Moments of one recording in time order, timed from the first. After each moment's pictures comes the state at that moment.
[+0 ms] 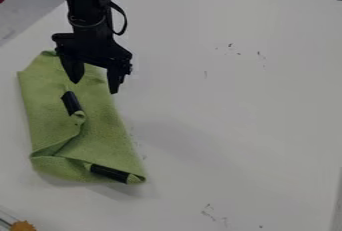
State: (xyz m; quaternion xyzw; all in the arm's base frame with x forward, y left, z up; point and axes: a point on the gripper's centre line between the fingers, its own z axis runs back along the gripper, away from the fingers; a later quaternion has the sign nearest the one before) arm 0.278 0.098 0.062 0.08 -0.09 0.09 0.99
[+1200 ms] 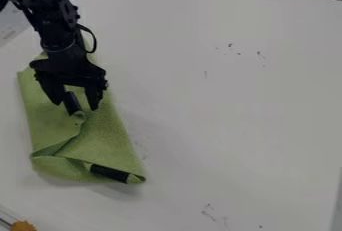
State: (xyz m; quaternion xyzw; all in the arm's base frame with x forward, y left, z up) arm 0.262 0.136 0.024 0.04 -0.08 0.14 0.99
